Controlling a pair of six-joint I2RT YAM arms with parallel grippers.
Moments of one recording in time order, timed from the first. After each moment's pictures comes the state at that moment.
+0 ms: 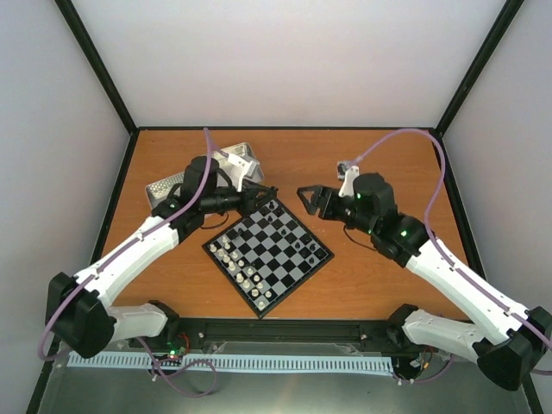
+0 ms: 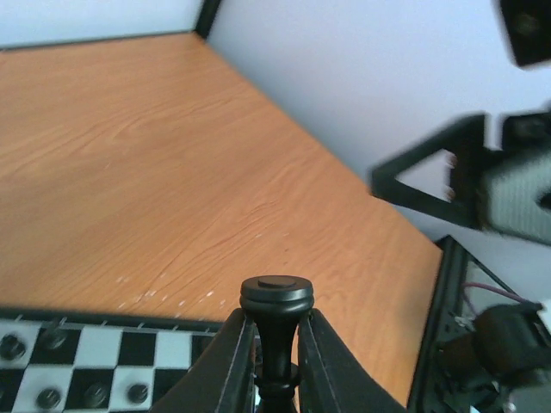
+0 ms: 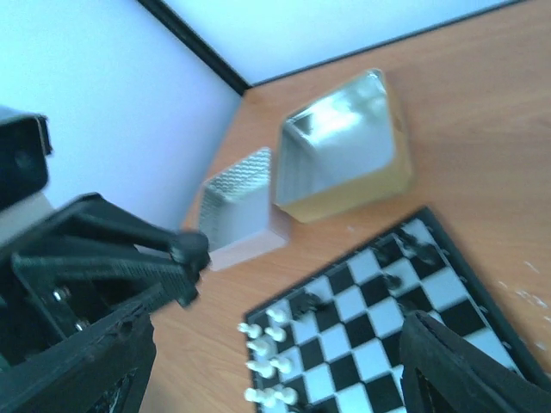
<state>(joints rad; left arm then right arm) -0.53 1.24 0.98 -0.17 0.57 -0.28 0.69 1.01 0.94 -0.33 -0.09 0.71</state>
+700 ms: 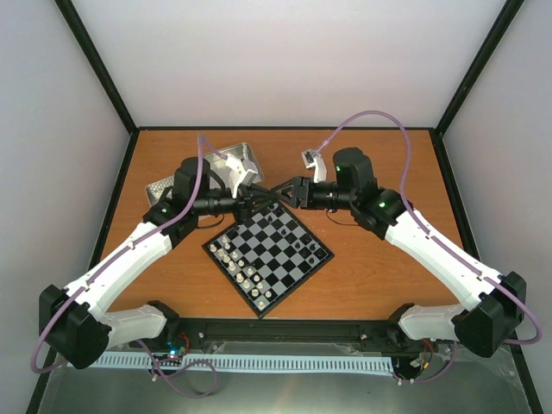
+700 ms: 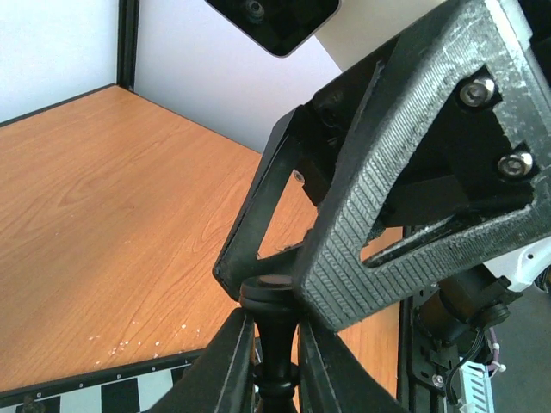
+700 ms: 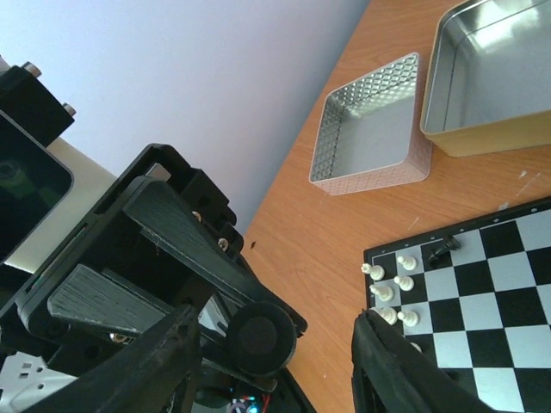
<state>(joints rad) -0.54 1.16 0.97 -0.14 0.75 -0.09 0.67 1.26 1.18 -0.33 -0.54 0.71</state>
